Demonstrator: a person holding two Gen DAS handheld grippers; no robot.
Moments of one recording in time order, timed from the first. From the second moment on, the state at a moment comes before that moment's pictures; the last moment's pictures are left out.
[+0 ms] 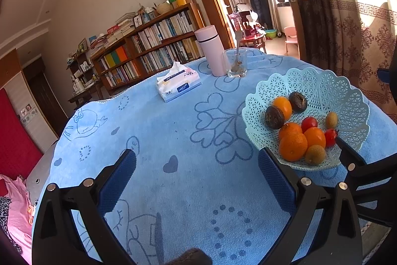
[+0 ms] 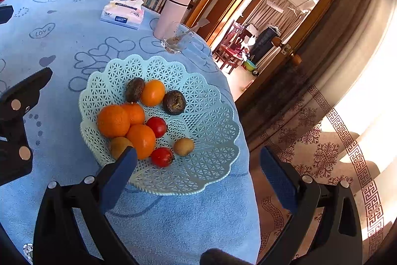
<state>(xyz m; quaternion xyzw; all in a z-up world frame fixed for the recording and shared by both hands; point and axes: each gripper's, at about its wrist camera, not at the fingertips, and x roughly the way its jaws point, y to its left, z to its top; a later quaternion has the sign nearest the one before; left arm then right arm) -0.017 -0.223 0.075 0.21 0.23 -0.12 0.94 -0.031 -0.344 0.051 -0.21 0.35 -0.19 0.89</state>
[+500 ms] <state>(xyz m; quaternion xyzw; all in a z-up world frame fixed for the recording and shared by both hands) -0.021 -0.226 0.072 0.22 0.22 -0.12 0.94 -0.029 -0.346 0.048 -0.21 0.36 -0.19 0.89</state>
